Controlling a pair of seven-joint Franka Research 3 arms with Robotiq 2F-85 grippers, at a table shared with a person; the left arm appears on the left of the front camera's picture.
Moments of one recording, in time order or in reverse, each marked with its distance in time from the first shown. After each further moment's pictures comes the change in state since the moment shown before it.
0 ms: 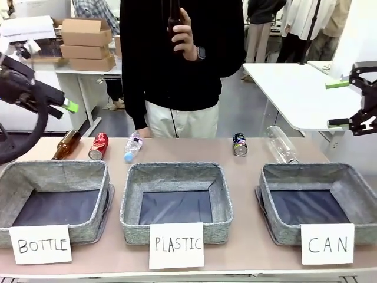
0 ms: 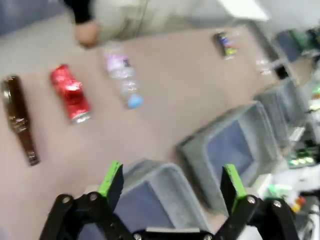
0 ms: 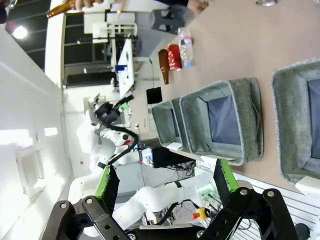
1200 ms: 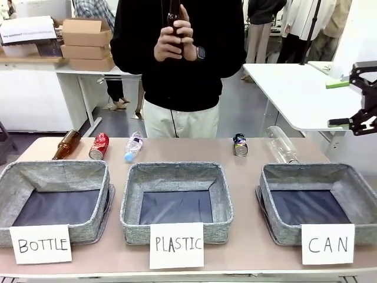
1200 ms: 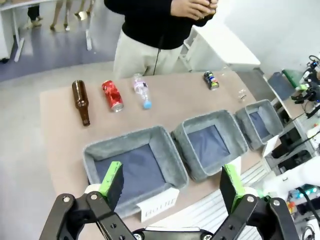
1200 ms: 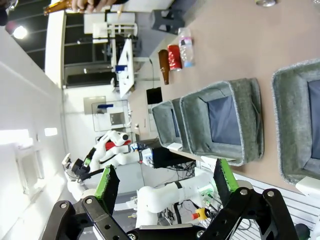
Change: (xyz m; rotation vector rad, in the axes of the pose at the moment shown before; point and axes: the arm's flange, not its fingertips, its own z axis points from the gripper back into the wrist) left arm -0.140 -0.094 0.308 0.085 -0.341 -0.042; right arm 0.001 0.001 -0.001 0.000 -0.001 0.000
